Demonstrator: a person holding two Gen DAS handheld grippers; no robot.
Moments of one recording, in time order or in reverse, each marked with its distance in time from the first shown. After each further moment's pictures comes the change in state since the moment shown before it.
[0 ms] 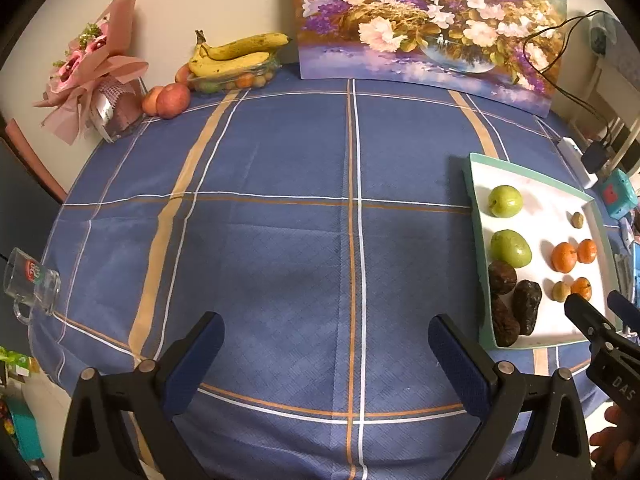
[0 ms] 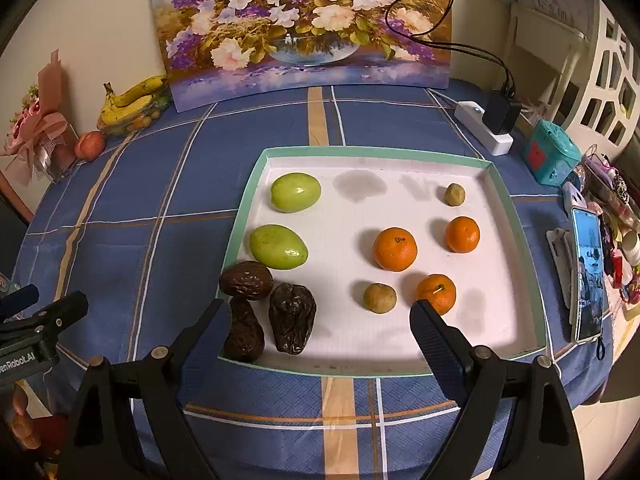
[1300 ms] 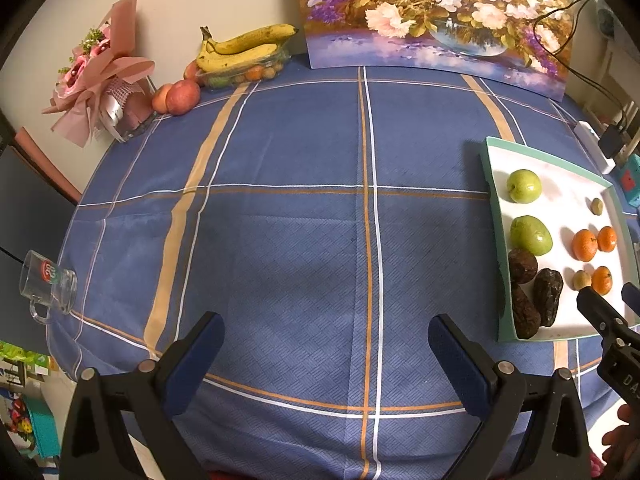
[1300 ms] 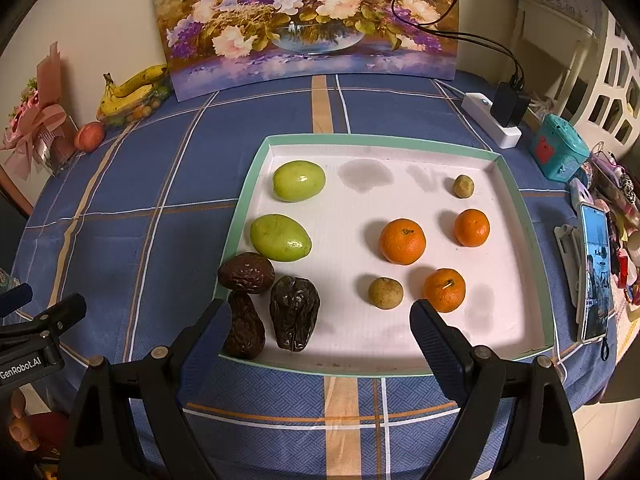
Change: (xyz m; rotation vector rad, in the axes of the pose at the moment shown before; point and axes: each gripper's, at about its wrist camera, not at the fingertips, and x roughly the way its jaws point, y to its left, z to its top) left arm 0.007 -0.004 -0.003 0.023 0.036 0.077; right arm 0.010 0.002 -0.001 -0.010 0.028 0.006
